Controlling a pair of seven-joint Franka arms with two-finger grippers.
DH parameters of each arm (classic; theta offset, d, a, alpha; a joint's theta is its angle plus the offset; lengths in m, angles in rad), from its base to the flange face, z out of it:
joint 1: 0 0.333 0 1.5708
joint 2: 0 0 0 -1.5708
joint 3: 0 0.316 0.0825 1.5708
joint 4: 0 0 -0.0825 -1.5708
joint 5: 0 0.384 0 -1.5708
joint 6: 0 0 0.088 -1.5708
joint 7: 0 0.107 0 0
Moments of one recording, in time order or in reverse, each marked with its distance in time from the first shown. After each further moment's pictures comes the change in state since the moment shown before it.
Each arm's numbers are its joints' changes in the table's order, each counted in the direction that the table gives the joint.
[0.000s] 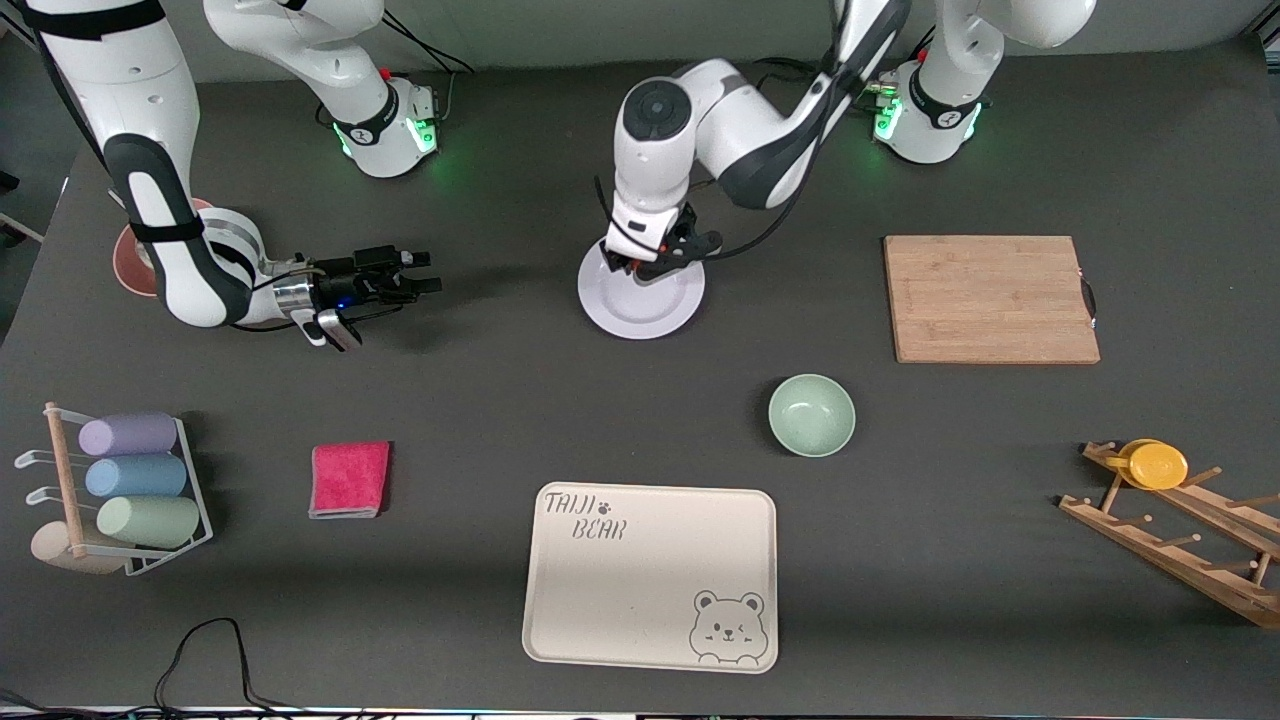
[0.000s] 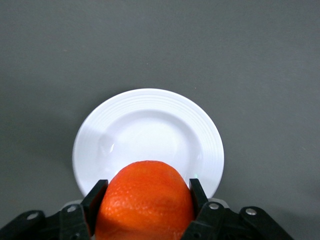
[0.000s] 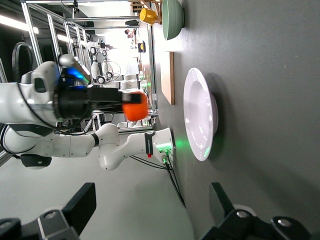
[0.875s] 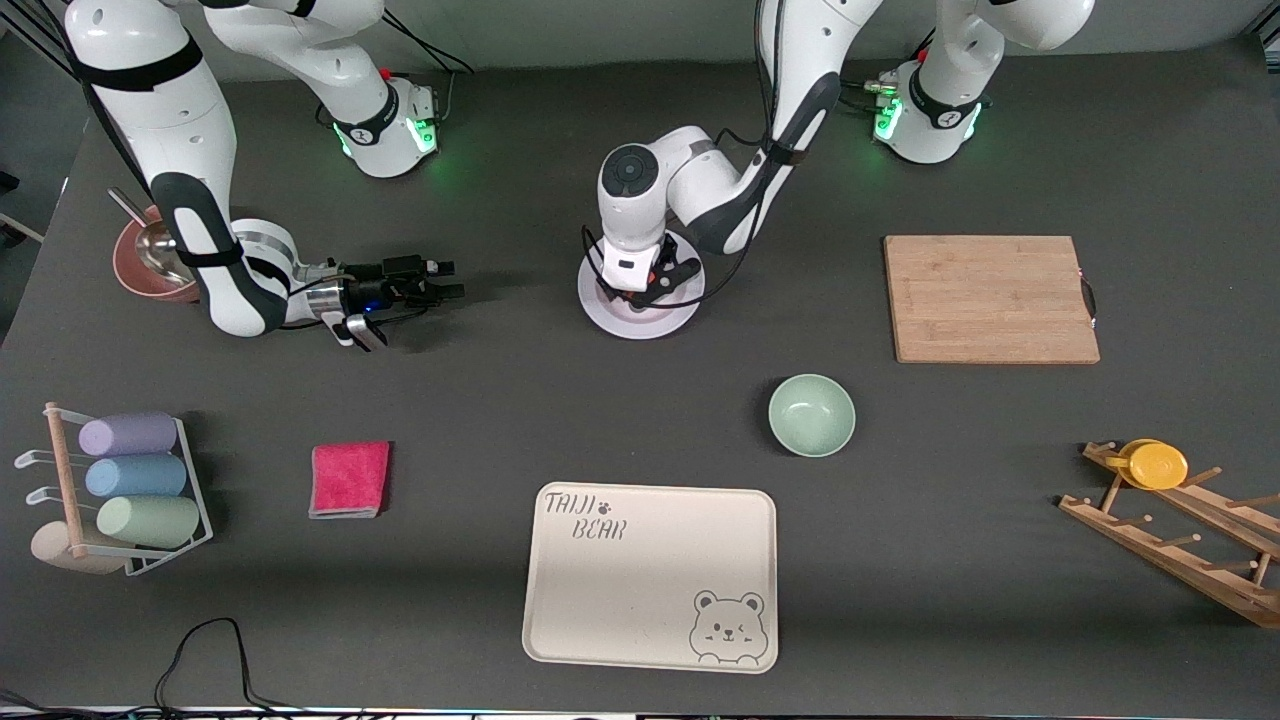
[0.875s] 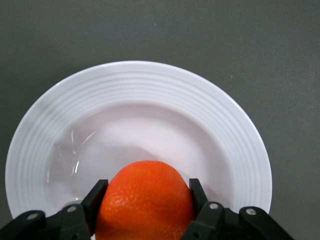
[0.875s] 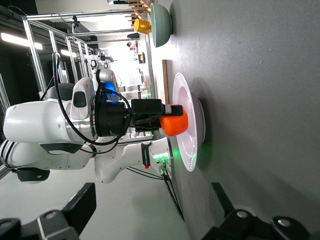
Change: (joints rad) left arm -0.045 -0.179 0.006 0.013 0.036 -0.129 -0.152; right arm 0.052 -0.094 0.005 -0.020 0.120 -0.023 -0.055
